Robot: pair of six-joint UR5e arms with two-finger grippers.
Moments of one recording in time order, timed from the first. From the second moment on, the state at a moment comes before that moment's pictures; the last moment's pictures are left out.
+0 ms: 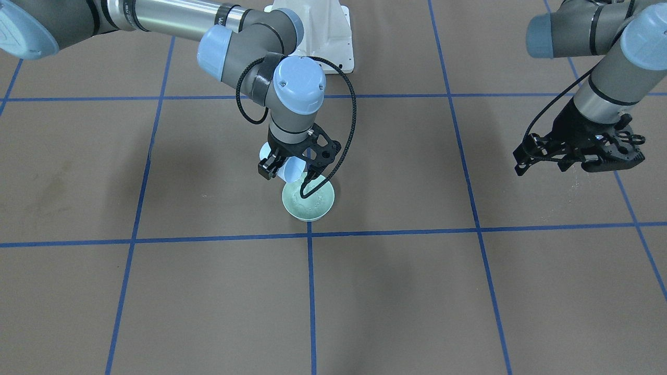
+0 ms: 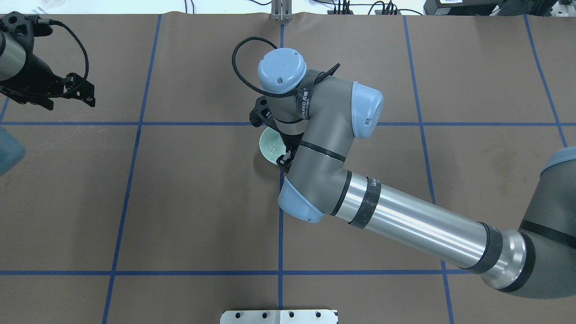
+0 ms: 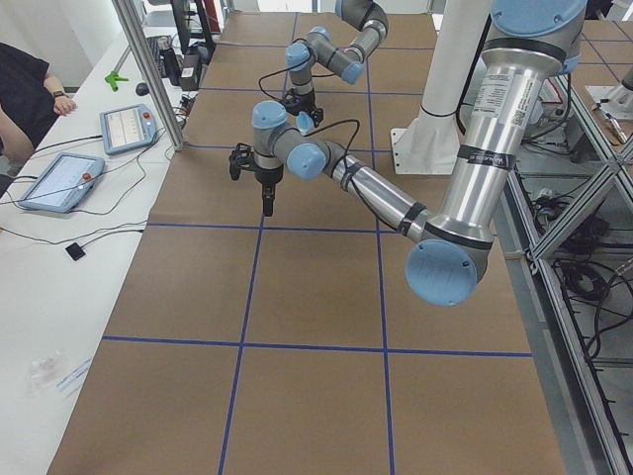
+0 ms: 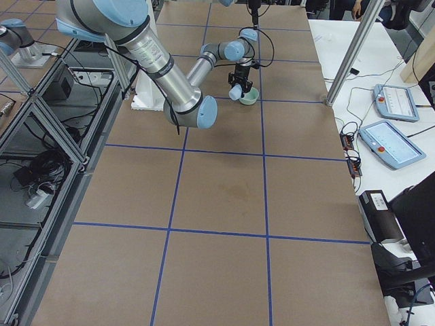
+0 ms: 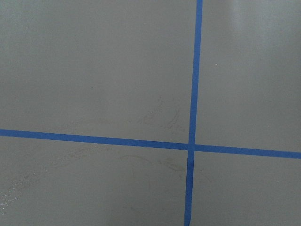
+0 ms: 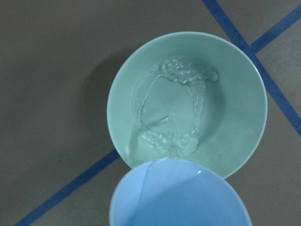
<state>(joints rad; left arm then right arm) -1.05 -1.83 -1.87 -1.62 -2.15 -0.84 0.57 -0.63 1.42 -1.90 1.97 0.15</state>
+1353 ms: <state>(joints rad) -1.05 -1.83 -1.87 -1.62 -2.15 -0.84 0.62 -0.77 1.51 -1.50 1.92 0.26</state>
